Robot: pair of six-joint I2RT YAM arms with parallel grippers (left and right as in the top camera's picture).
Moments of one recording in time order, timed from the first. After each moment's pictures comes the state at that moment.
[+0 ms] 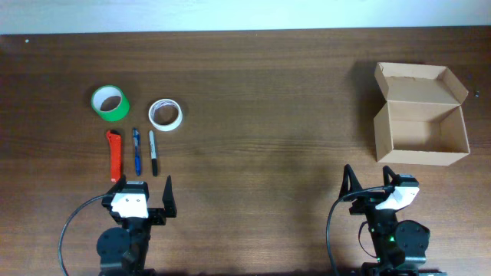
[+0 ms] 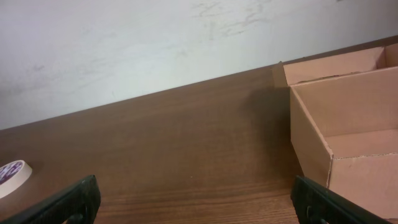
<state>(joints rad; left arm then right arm) 0.04 0.01 0.10 -0.29 0.07 0.02 -0.08 0.01 0.06 -0.16 -0.14 0.25</state>
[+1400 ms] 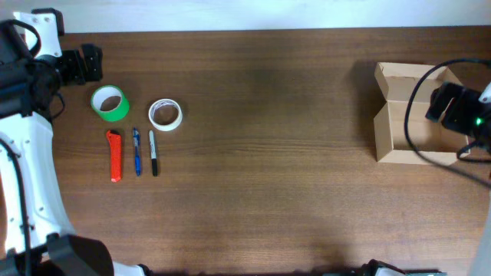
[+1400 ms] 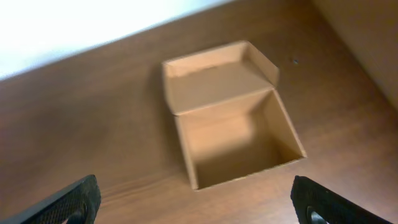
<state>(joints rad) 0.35 1.64 1.68 -0.70 0.32 0.16 -0.40 1.31 1.66 -1.15 -0.06 0.02</state>
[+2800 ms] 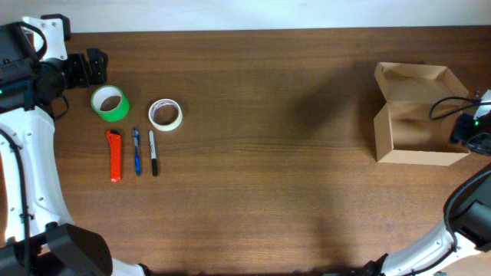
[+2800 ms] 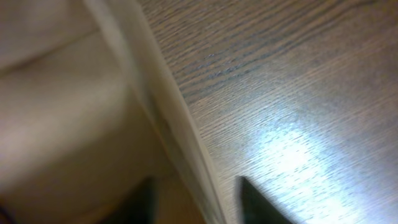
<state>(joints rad) 0.35 1.68 1.68 -0.72 0.34 0.16 -0.67 2.03 1.66 -1.01 0.05 -0.19</state>
